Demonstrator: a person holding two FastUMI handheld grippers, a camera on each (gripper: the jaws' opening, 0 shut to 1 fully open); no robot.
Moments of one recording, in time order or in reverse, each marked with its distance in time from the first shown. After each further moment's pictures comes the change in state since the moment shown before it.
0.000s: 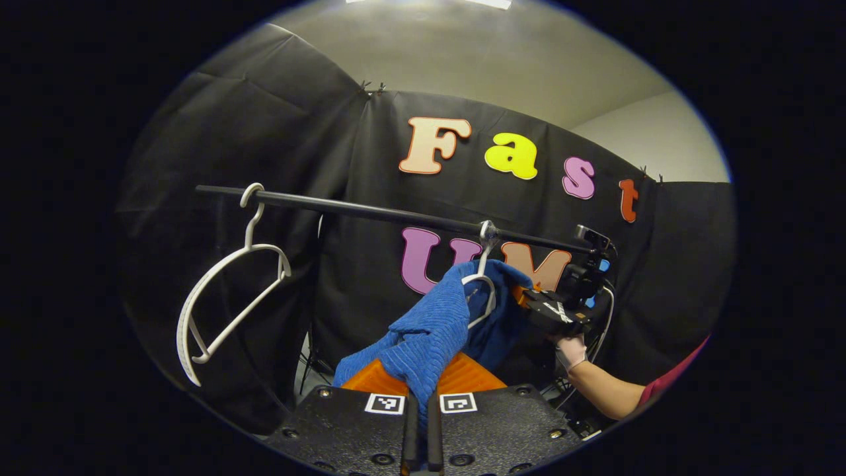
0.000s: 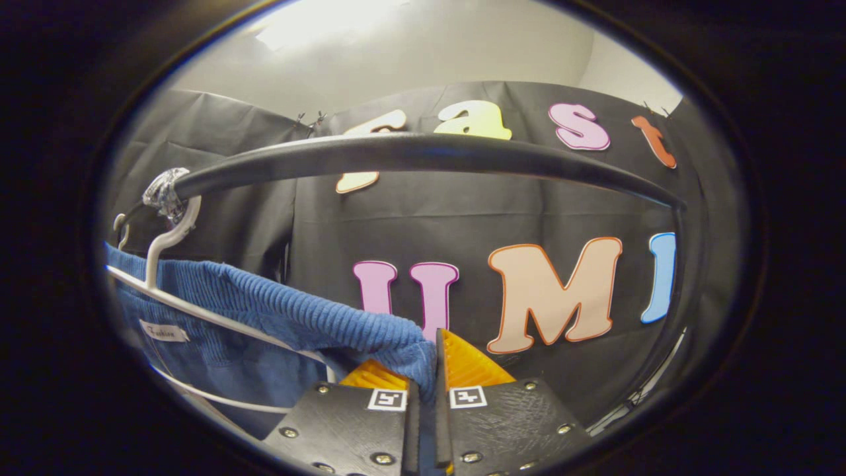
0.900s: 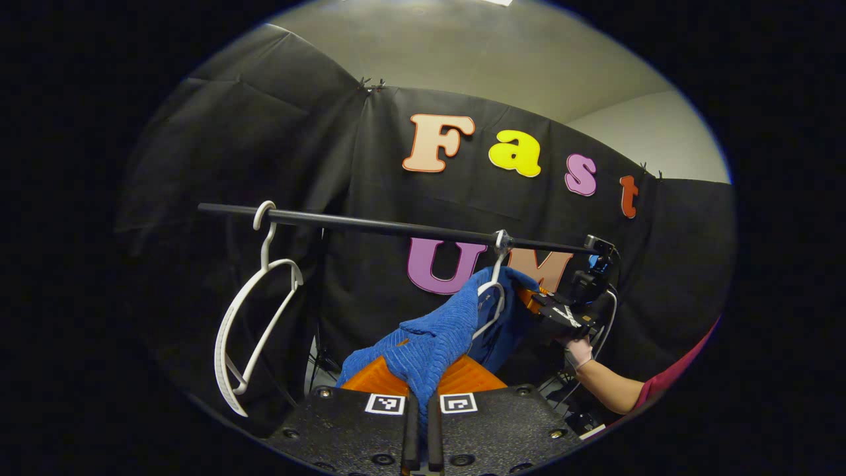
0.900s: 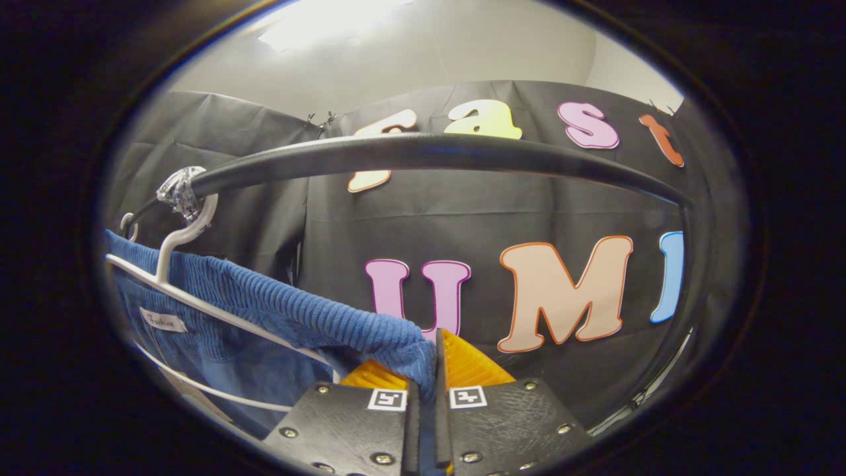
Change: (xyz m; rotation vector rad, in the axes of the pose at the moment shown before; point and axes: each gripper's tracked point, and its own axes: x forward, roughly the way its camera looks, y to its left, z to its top) left arm -0.009 0.026 0.019 0.016 0.077 -0.017; right arm -0.006 0.012 -0.002 0.006 0.006 0.055
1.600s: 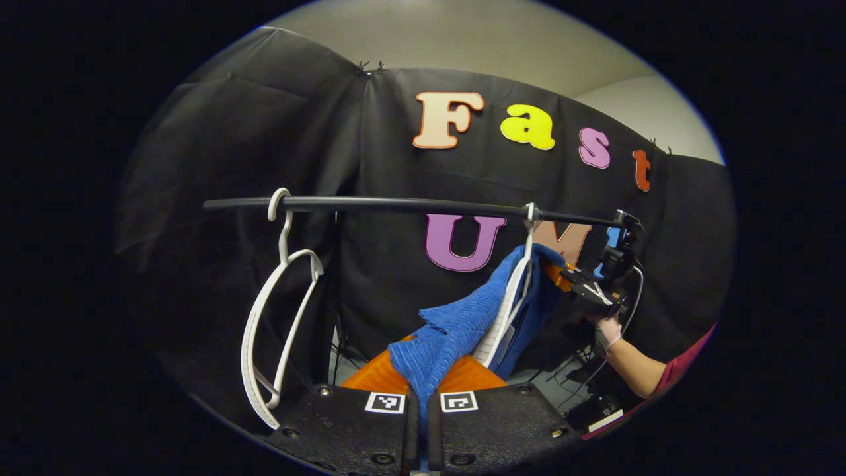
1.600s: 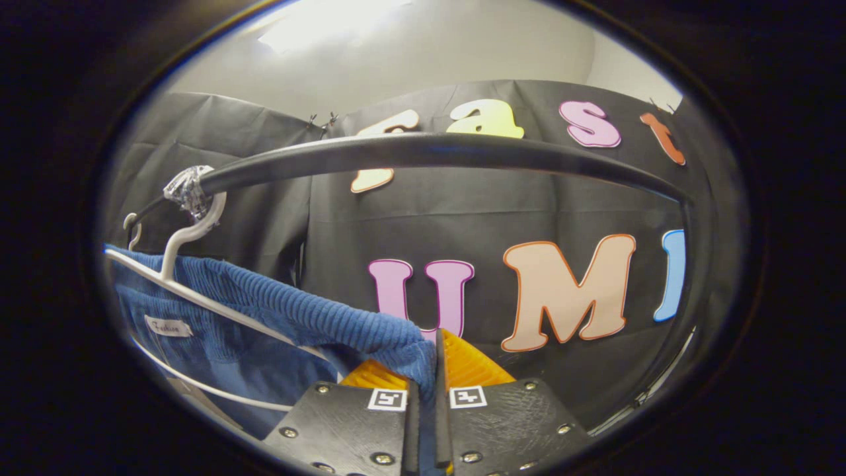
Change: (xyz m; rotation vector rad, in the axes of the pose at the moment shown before) left arm 0.016 0.046 -0.015 0.047 0.074 0.076; right arm 0.001 0.002 -0.004 0.008 0.002 0.008
